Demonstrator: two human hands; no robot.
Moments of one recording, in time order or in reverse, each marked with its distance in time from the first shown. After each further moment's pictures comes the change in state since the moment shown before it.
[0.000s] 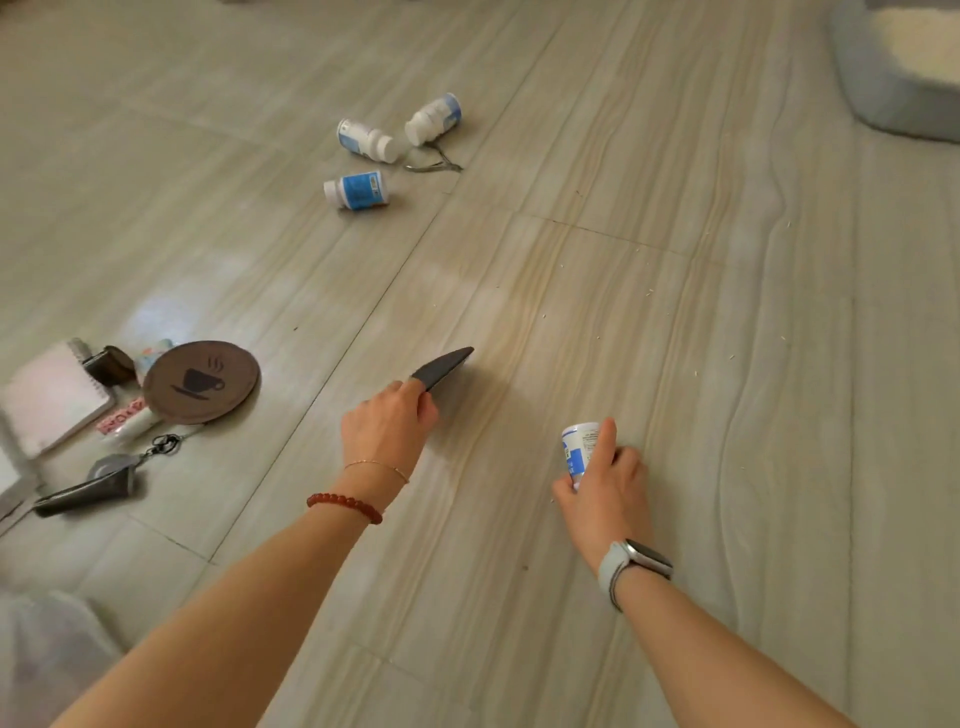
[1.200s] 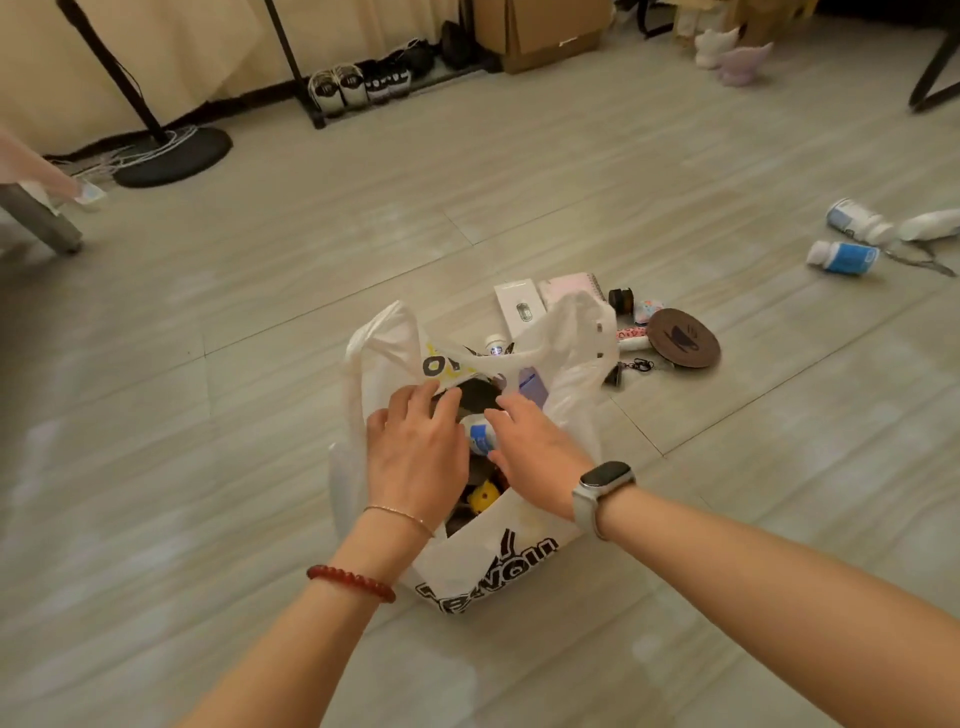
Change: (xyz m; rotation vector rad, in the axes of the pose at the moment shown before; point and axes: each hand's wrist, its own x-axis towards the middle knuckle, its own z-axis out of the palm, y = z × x) left_hand -0.326 -0.332 -0.220 0.275 0.347 -0.459; right_hand -0.362 -0.353 0.104 -0.322 -0.445 -1.354
